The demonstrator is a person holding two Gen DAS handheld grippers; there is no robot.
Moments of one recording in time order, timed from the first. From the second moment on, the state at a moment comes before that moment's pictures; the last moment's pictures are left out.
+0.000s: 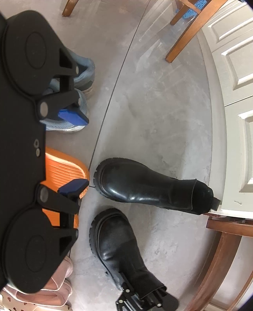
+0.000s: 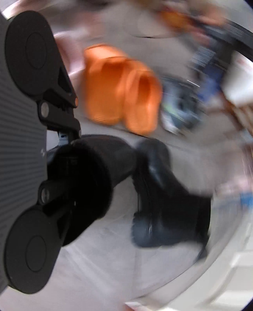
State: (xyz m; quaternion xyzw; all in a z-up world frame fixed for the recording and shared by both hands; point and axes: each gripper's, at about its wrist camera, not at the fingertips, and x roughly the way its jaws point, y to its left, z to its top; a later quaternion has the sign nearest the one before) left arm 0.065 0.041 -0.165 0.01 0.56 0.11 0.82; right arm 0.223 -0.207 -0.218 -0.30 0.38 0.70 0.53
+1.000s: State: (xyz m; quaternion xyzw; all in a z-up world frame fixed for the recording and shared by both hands) left arm 0.046 0.029 -0.141 0.01 0.53 0.08 0.84; right arm 0.255 -0.222 -0.273 -0.37 0.42 0.51 0.65
